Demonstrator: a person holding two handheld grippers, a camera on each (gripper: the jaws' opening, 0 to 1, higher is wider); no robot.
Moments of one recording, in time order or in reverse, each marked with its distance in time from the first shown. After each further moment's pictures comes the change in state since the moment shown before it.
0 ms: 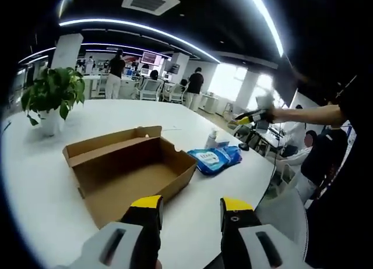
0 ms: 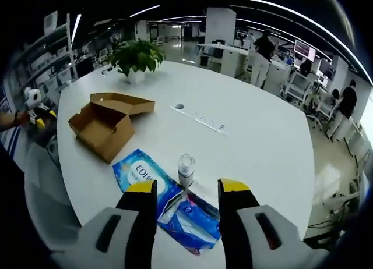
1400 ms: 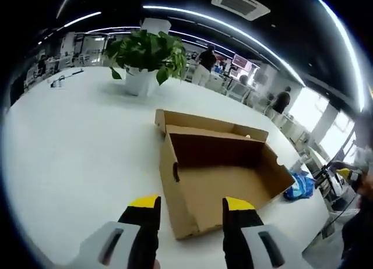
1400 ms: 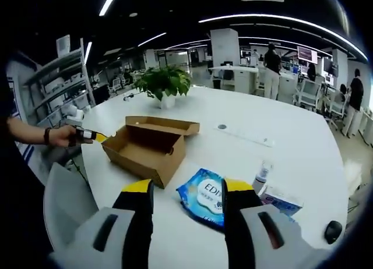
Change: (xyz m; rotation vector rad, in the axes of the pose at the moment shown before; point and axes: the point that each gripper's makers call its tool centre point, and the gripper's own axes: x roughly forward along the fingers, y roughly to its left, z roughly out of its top) left arm 0.003 0.162 -0.045 -0.363 -0.017 0.543; right arm 0.009 0.153 0.012 0.067 -0.191 0.129
